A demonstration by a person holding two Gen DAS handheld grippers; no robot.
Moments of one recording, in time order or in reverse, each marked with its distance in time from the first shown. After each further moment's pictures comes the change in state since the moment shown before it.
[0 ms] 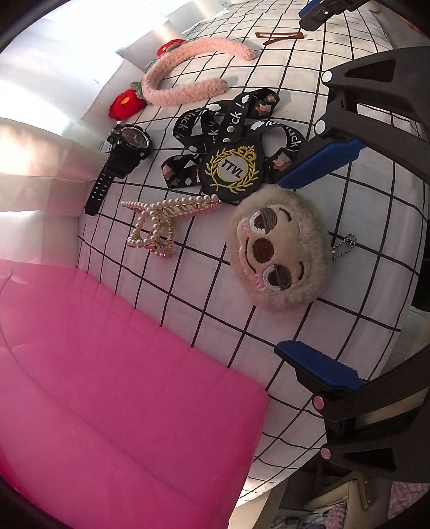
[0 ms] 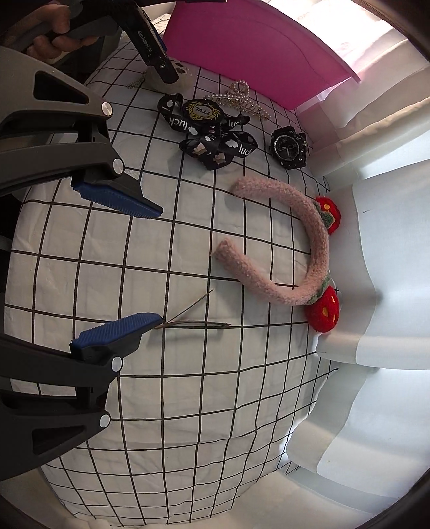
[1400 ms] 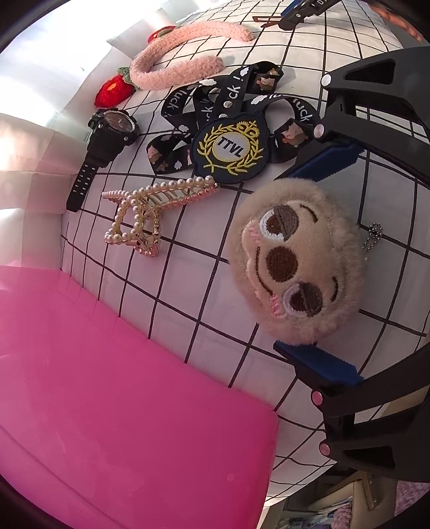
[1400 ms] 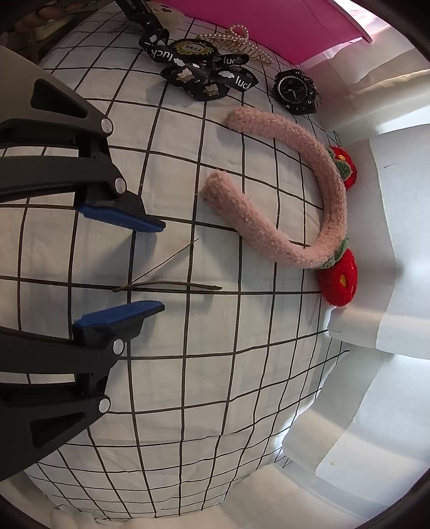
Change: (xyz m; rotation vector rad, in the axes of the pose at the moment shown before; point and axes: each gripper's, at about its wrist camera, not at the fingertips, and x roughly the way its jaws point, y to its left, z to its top) left arm 0.038 -0.006 0.003 0.025 0.019 0.000; right arm 0.051 -0.016 0.011 -0.015 0.002 -0.138
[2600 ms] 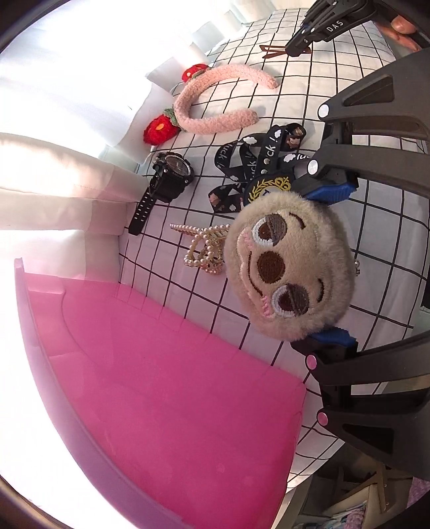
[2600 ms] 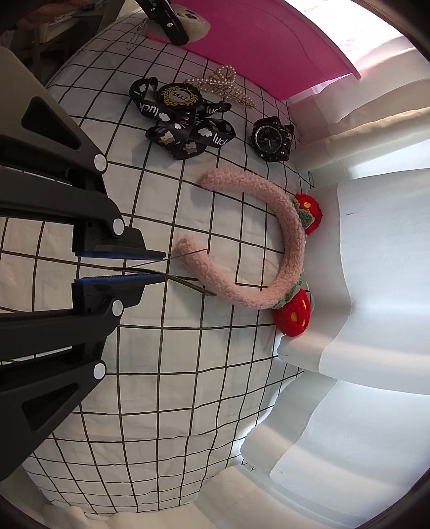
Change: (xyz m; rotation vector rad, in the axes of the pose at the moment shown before) left arm -0.072 0.001 0.013 0.005 -0.133 -0.063; right arm -0.049 0.029 0.013 -0.038 -0.095 0.058
